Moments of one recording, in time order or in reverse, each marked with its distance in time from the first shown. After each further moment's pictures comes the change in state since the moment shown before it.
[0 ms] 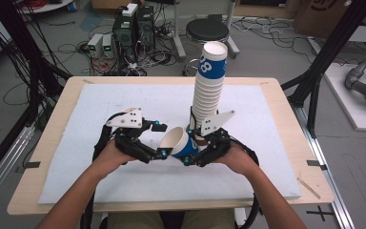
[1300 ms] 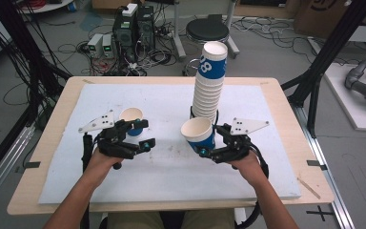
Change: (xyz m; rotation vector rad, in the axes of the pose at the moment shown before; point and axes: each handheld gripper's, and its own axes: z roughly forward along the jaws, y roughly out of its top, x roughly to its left) left arm 0.012 -0.040 -0.038 -0.249 0.115 -0.126; right arm 0.002 -0.044 -0.038 -0.301 -0.172 0.123
